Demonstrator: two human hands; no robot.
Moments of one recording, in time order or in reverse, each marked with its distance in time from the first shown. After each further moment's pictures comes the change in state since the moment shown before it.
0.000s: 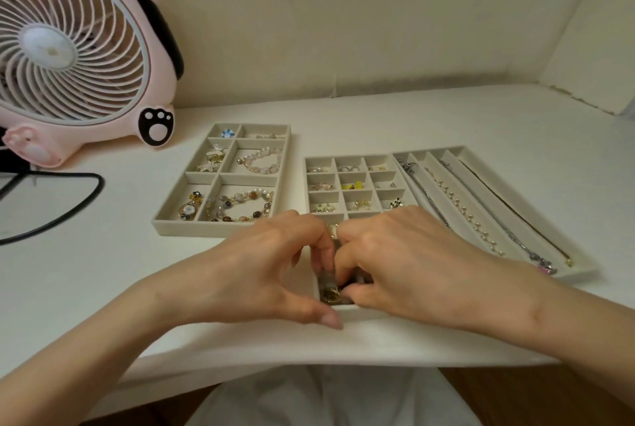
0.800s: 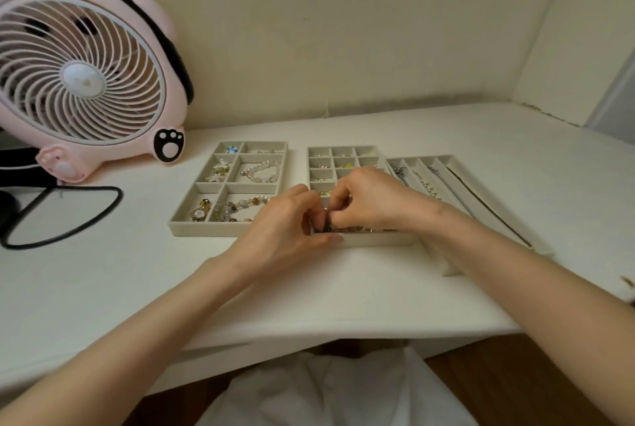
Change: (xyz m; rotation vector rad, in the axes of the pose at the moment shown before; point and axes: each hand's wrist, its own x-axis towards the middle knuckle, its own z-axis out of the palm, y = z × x) left_hand 0.037 -0.015 0.024 -0.009 0.395 -0.132; right_hand 0.042 0.040 0.009 0.300 0.105 0.339
